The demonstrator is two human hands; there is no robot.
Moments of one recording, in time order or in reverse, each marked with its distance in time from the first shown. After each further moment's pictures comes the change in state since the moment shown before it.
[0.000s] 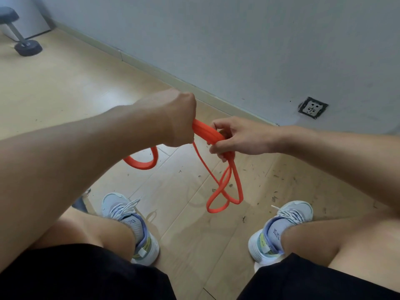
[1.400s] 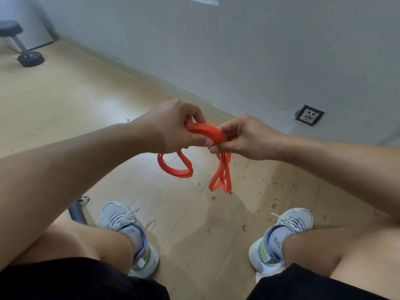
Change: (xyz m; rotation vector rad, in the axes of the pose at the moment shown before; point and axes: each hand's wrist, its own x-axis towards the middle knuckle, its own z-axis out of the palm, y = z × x) left_hand 0.000 -0.009 0.007 -0.476 0.061 0.110; right_hand -0.007 0.005 -0.011 -0.012 0.248 -0.091
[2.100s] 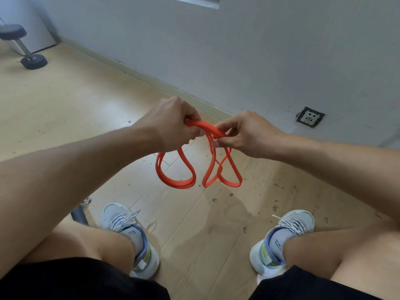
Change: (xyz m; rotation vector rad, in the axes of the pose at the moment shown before) left_hand 0.008 -0.005 0.004 -0.017 0.134 -0.034; right_hand 0.004 -0.009 0.002 -0.140 0.116 0.036
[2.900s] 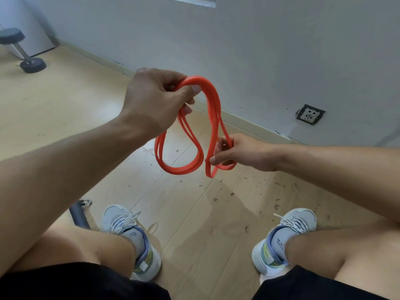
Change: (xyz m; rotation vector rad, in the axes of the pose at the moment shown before) left_hand -0.006 0.017 -0.020 -0.441 0.375 -0.010; right_hand 0.000 0.028 0.024 0.308 -0.242 0.246
